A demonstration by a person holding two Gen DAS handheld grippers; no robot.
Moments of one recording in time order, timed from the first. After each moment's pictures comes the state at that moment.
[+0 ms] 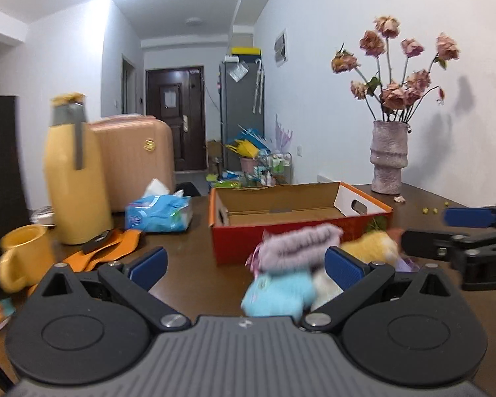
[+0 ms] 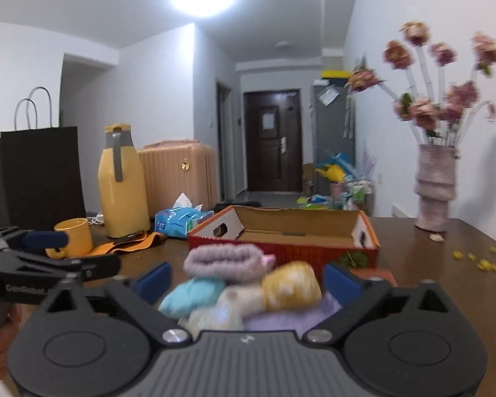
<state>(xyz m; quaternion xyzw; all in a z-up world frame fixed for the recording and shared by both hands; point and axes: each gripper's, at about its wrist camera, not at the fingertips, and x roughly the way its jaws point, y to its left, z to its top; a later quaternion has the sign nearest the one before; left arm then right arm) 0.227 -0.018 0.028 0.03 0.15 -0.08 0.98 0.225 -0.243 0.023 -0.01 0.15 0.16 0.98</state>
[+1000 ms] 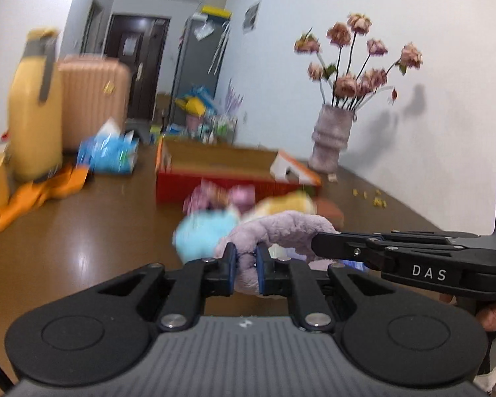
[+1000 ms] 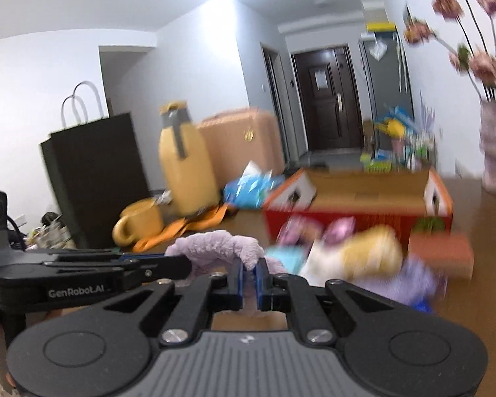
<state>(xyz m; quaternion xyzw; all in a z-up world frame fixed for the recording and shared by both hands) 0.151 0.006 0.021 -0.07 0.24 -0.18 0.95 0.162 -0.227 0.010 0.05 0.23 0.26 0.94</state>
